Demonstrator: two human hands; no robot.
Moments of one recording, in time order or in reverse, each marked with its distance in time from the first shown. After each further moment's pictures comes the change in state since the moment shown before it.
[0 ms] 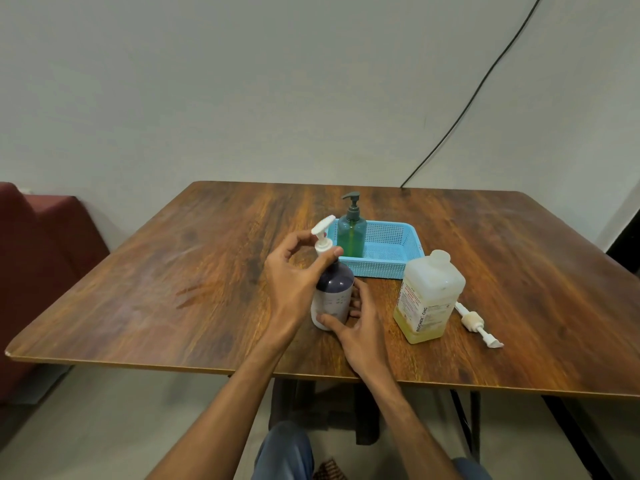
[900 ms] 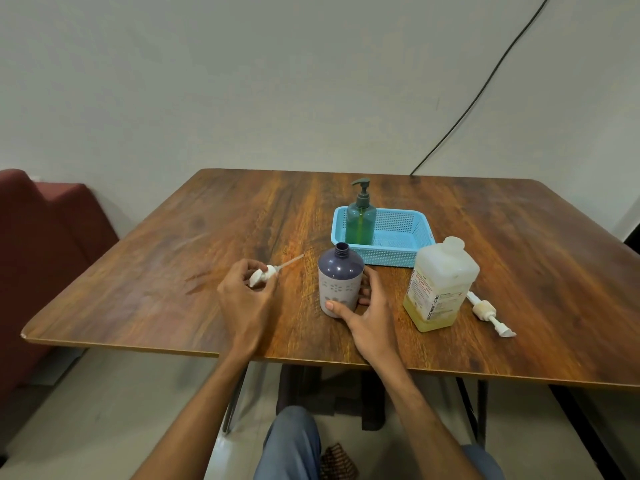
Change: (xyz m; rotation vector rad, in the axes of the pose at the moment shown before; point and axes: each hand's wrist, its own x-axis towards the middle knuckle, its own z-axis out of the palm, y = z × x) left_hand -0.029 -0.061 -0.084 0.453 0.120 -0.084; right_hand -0.002 -0.003 -0.003 -0.004 -0.018 0.019
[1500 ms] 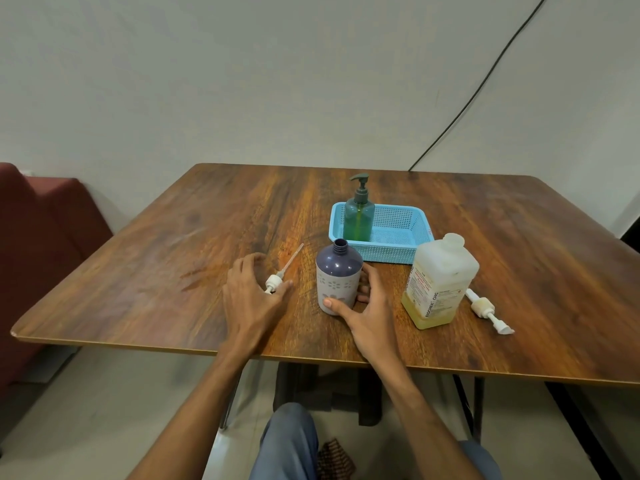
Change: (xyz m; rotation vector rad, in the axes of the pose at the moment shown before) left_hand 0.003 -0.023 0.018 0.265 -0.145 -0.029; right_hand 0.000 -0.002 -0.001 -0.009 0.003 0.012
